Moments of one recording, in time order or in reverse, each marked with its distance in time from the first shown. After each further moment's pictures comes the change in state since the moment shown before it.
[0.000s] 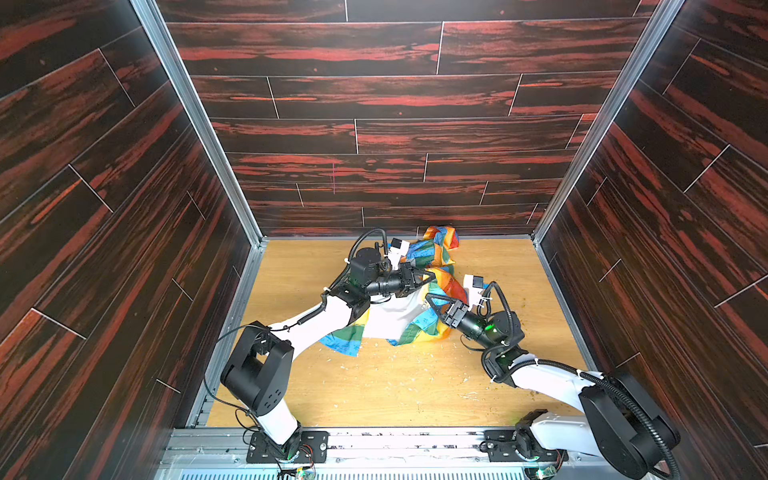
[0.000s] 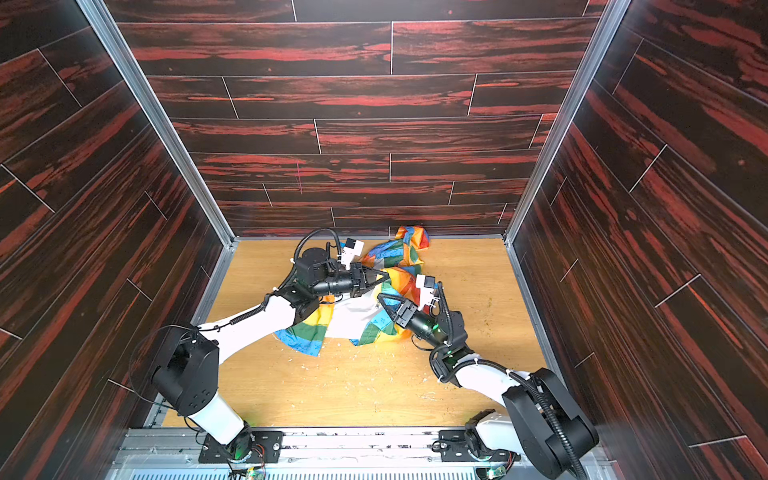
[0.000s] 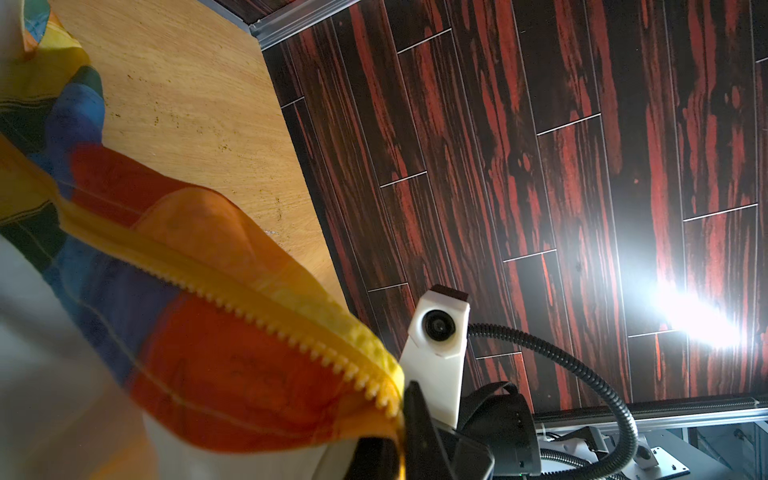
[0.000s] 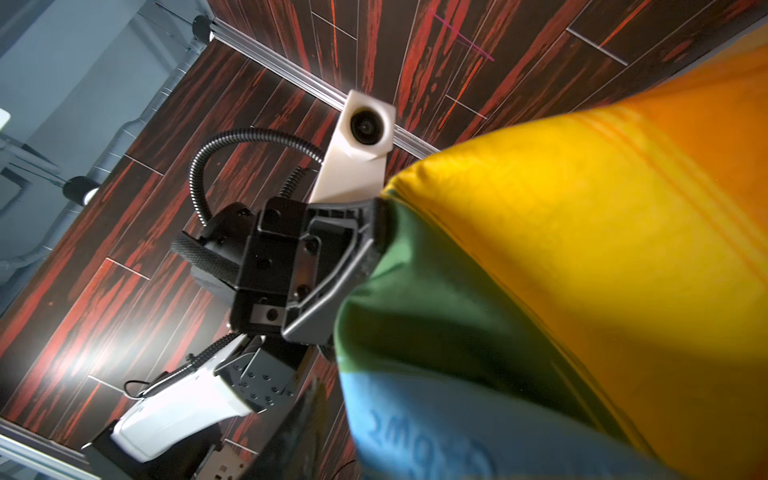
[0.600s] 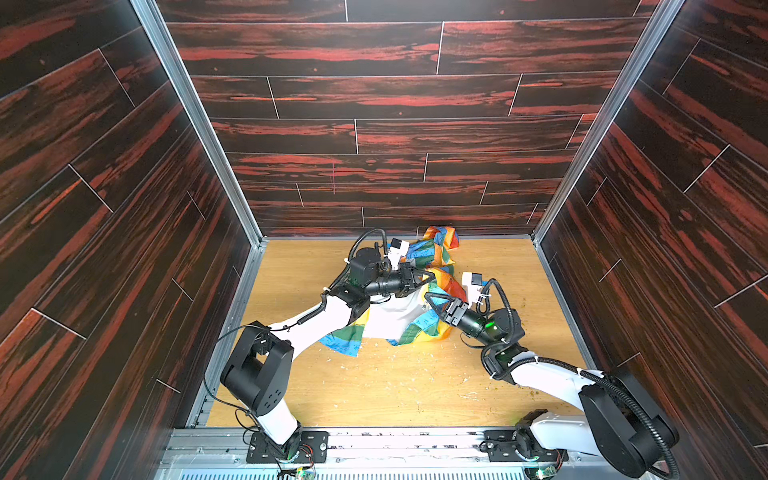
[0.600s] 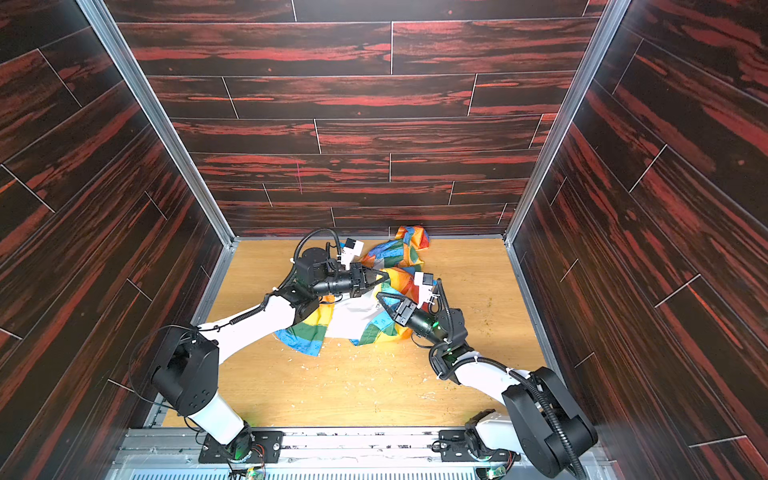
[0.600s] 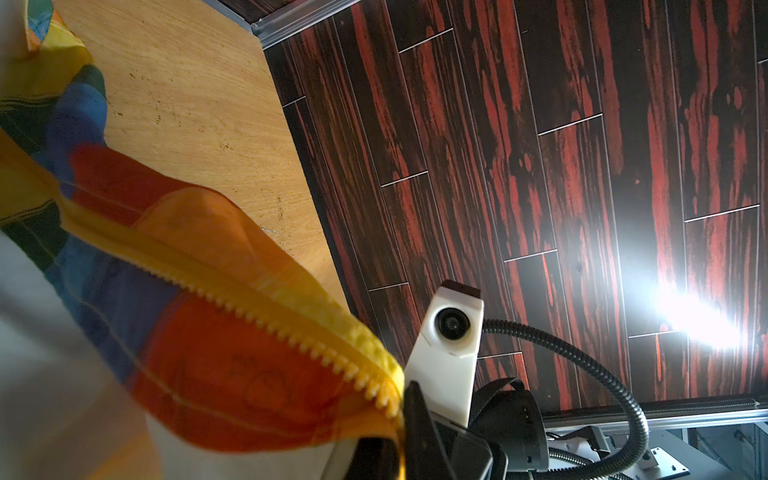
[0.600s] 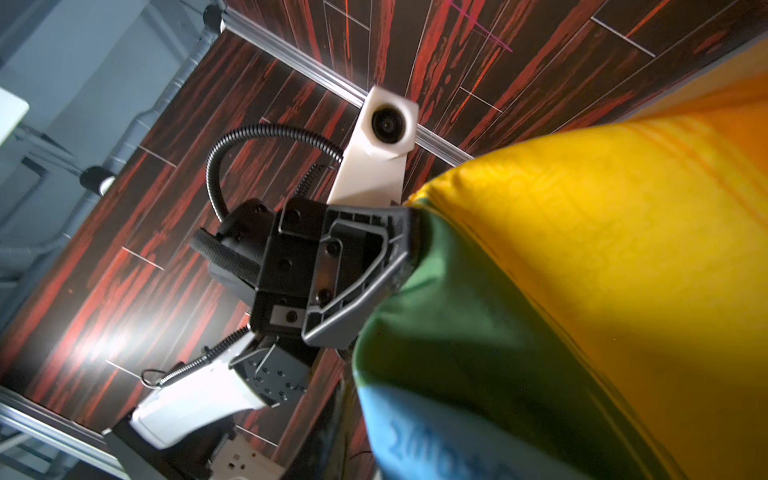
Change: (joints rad) left arm 0.000 0.000 0.000 -0.002 0.002 0.001; right arm -0.010 0.007 0.018 0.006 -0.037 0.006
